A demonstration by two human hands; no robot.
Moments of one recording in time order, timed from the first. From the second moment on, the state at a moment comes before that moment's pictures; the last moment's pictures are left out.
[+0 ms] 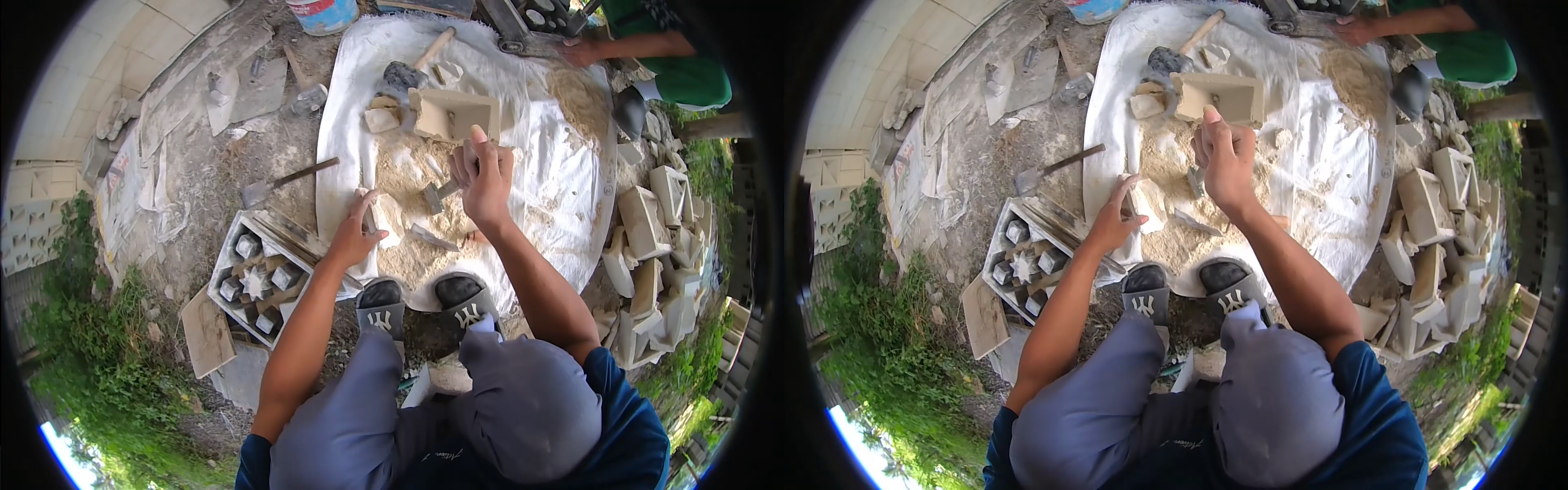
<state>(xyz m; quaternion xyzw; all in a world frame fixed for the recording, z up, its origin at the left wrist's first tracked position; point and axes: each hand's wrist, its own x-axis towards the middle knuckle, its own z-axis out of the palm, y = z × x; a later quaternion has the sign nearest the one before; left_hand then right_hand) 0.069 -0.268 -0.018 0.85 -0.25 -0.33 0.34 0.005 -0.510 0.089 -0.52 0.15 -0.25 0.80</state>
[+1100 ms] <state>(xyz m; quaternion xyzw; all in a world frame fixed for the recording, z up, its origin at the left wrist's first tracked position) 0.067 -0.280 -0.039 0.90 -0.20 -0.31 0.24 -0.001 -0.474 0.099 -0.45 0.10 -0.23 0.86</state>
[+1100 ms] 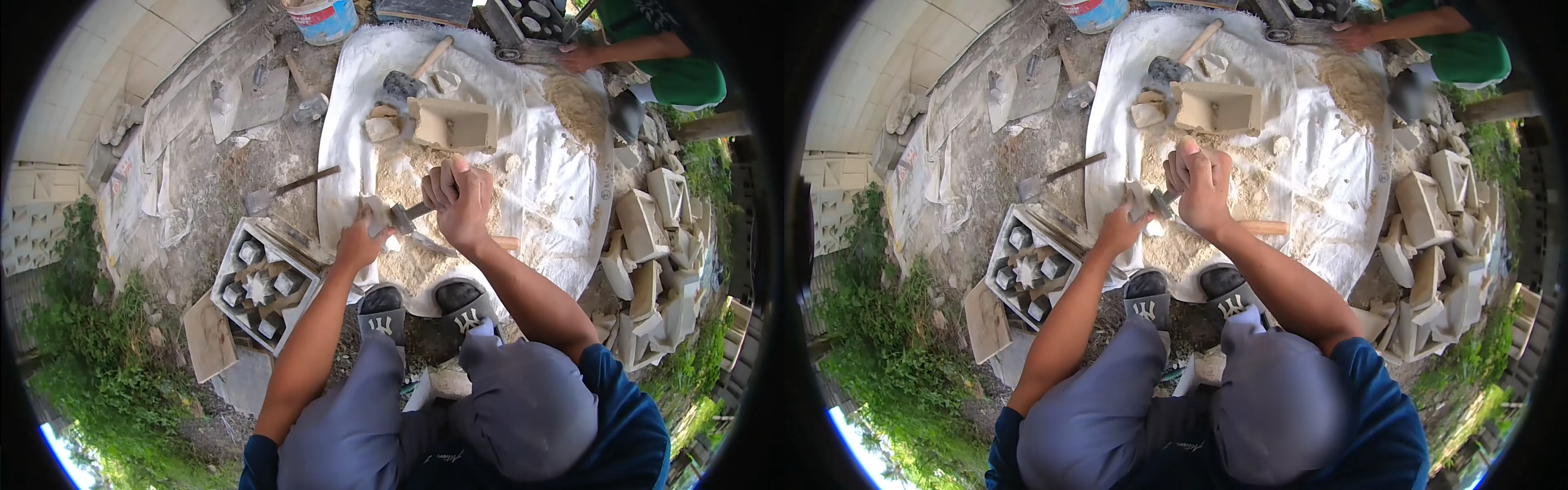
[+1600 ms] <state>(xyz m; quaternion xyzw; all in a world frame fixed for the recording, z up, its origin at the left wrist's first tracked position) 0.065 -0.281 -0.040 0.90 -0.18 -0.31 0.24 -0.005 -0.477 0.125 -0.46 0.08 -0.22 0.86</state>
